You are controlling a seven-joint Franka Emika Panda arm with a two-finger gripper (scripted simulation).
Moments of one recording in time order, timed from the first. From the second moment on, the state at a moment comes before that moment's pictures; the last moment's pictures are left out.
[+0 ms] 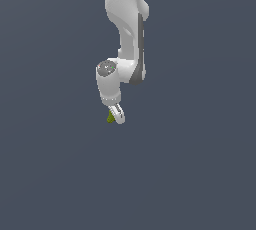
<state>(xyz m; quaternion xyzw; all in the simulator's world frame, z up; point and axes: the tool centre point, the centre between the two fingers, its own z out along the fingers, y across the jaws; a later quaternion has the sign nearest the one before) -0.074 -0.076 0.042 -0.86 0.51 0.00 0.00</state>
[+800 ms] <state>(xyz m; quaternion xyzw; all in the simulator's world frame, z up) -0.077 -0.086 0.070 -0.86 0.51 0.00 0.00</state>
